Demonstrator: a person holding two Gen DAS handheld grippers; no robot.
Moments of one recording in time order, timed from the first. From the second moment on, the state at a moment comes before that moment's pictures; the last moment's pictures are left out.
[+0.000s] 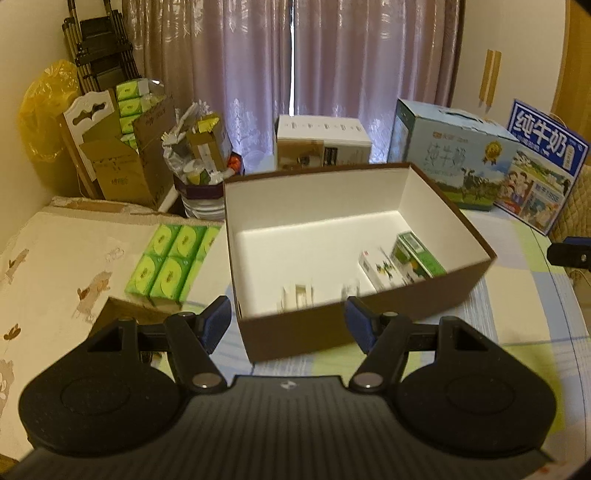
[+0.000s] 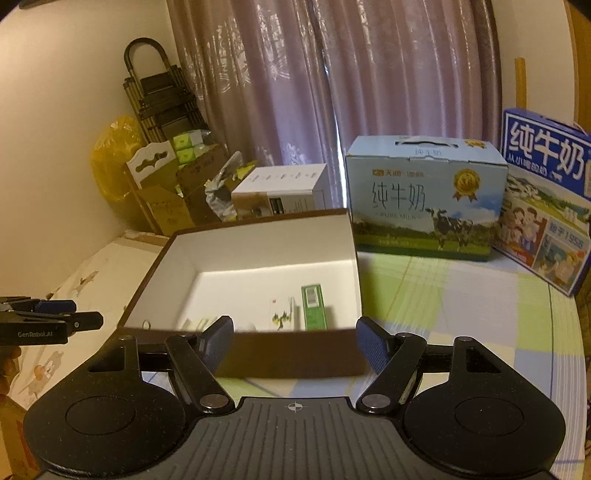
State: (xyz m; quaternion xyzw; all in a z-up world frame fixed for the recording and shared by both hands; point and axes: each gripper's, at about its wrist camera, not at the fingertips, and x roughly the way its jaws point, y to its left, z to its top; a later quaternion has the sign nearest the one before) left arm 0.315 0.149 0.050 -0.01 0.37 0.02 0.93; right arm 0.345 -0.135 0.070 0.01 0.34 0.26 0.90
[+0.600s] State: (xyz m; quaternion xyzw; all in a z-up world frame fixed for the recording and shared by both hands) left arm 0.259 0.118 -0.006 0.00 0.45 -0.03 0.89; right arm 0.296 -0.154 0.039 0.02 0.39 0.25 0.88
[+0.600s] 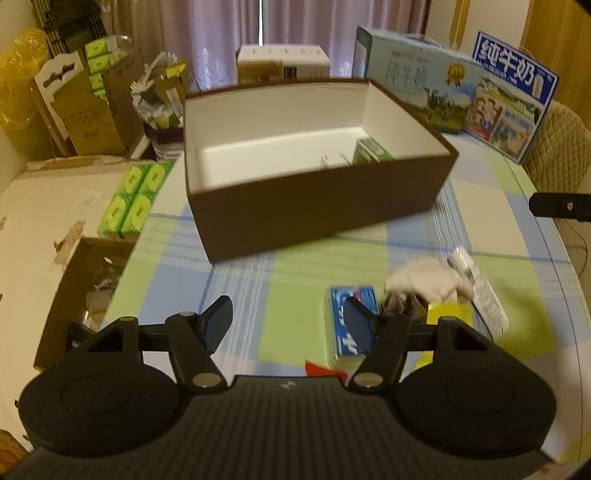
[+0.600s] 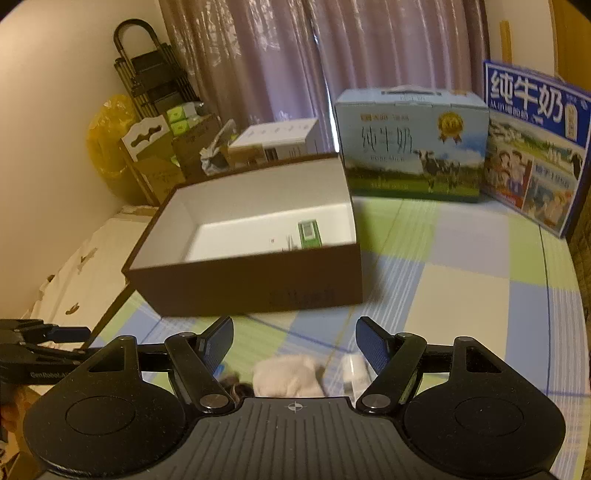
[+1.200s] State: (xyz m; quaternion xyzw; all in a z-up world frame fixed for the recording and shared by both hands) left arm 0.232 0.092 -0.064 0.02 0.51 -0.07 0.86; right arm 0.263 -0.167 -0.007 0.02 0.46 0.23 0.86
